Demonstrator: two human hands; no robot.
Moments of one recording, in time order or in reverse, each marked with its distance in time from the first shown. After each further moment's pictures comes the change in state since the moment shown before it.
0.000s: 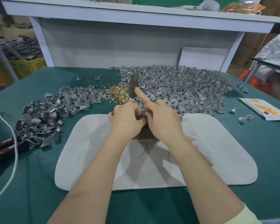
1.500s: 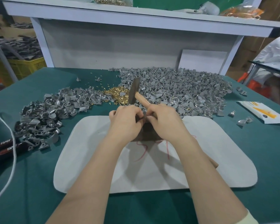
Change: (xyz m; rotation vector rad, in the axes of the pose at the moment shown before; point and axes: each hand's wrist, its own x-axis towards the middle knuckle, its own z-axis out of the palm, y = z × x) left_hand -0.003 0.003 -0.011 0.055 -0.078 0.082; right_hand 0.006 0.008 -0.011 0.108 -0.122 -0.028
